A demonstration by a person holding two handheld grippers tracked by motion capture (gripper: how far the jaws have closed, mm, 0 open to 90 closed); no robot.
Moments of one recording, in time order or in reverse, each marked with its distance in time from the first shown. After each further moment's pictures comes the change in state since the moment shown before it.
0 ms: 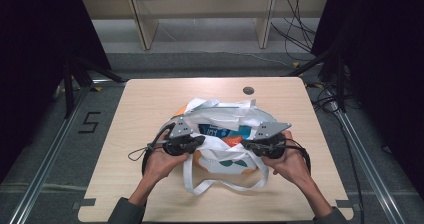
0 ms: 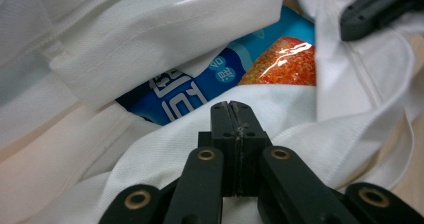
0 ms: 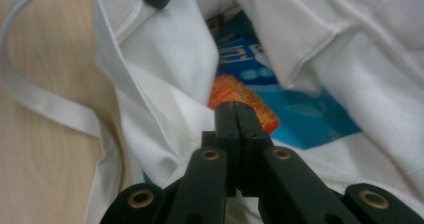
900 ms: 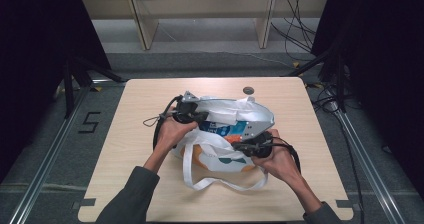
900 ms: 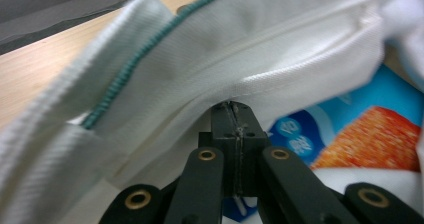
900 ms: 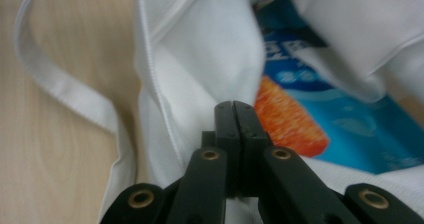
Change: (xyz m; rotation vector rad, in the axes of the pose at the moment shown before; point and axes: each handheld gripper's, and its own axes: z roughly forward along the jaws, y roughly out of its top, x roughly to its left) left arm 0.053 0.057 0.046 0.091 0.077 -0.083; right arm 0.011 0.015 0.025 0.079 0.042 -0.040
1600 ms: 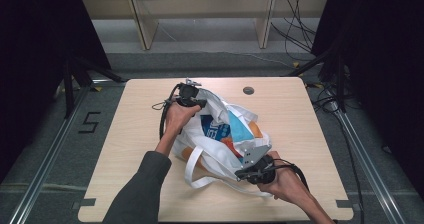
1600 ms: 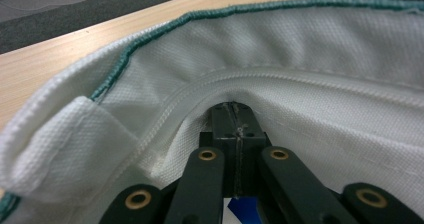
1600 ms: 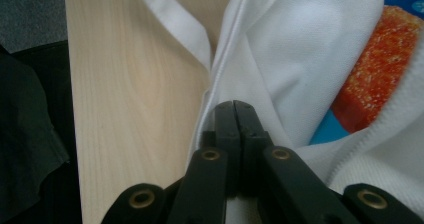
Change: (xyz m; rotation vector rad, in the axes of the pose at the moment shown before) left arm 0.028 0.025 0.031 0.053 0.095 -0.107; right arm 0.042 -0.029 -0.006 0.137 0.159 -0.064
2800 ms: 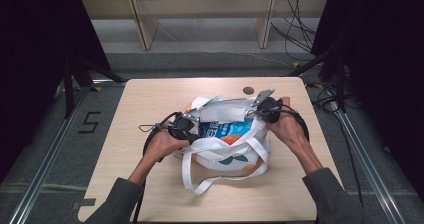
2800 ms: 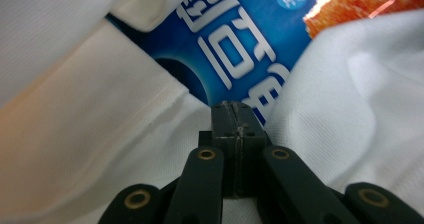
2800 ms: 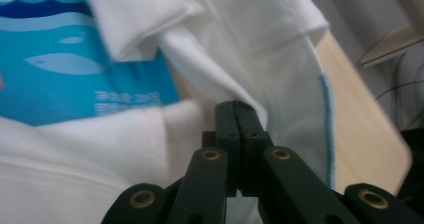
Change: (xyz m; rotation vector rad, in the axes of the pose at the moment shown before) left arm -0.024 -0.076 -0.041 0.231 -0.176 0.240; right arm -0.144 0.031 -0.026 0.175 -0.489 0.112
